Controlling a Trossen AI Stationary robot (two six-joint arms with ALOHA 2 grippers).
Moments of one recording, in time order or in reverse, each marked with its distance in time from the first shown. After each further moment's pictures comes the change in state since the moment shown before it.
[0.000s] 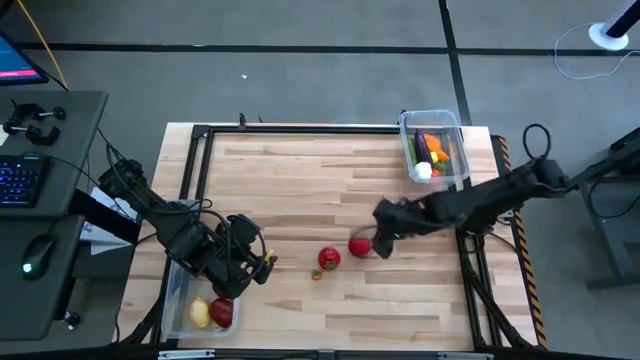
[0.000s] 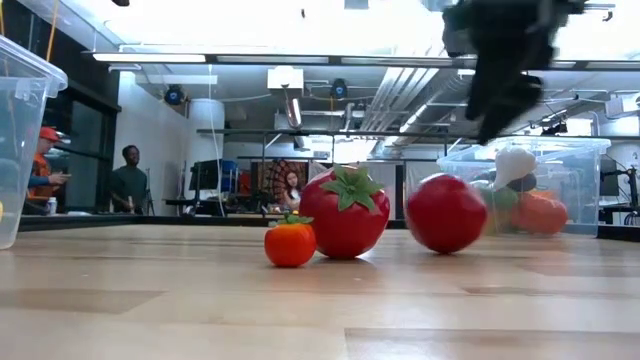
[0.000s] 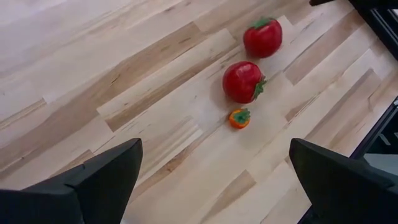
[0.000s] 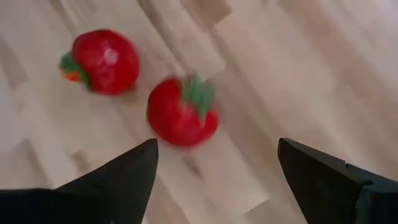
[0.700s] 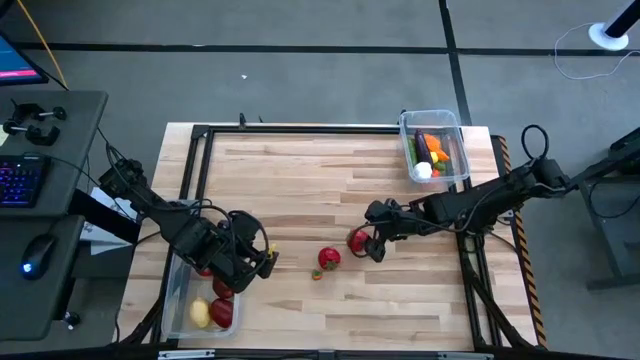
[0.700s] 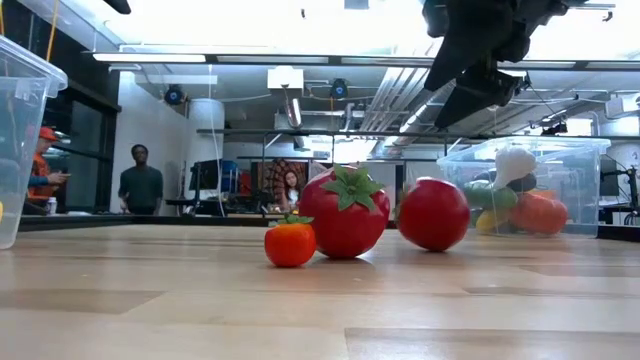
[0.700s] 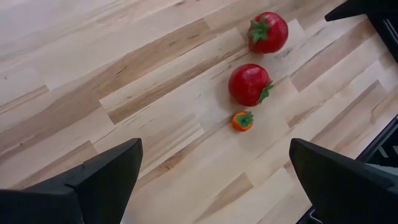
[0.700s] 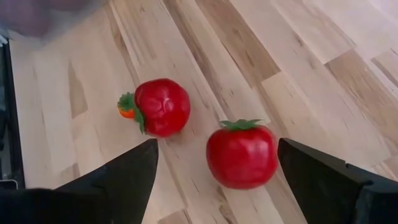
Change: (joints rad) left arm 0.038 0.000 0.000 -0.007 0.037 -0.051; right arm 0.007 0.011 -0.019 0.250 0.008 -0.134
